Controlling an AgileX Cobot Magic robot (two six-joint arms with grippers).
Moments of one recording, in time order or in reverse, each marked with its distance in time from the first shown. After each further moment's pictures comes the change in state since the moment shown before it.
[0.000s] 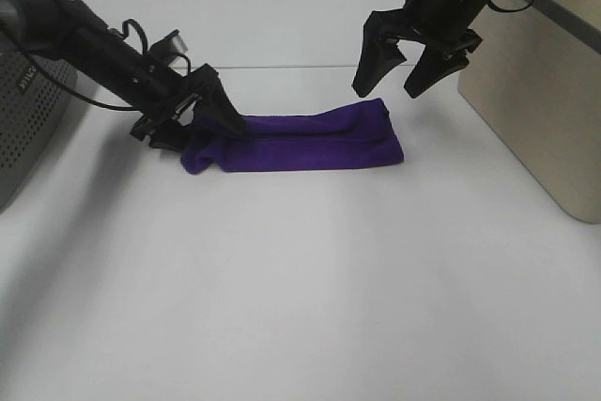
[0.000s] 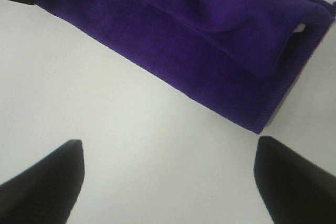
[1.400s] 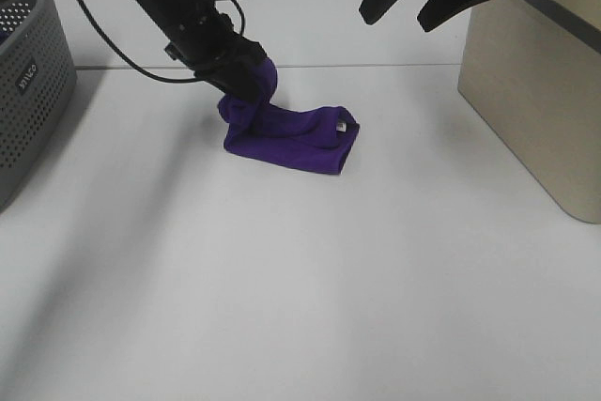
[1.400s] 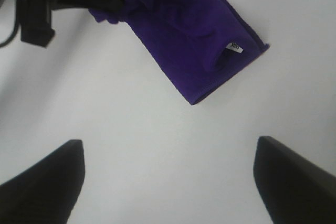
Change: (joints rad) left arm -0.171 -0.004 -0.383 0.391 0.093 0.002; right arm 0.000 -0.194 0.000 0.027 0.035 0.056
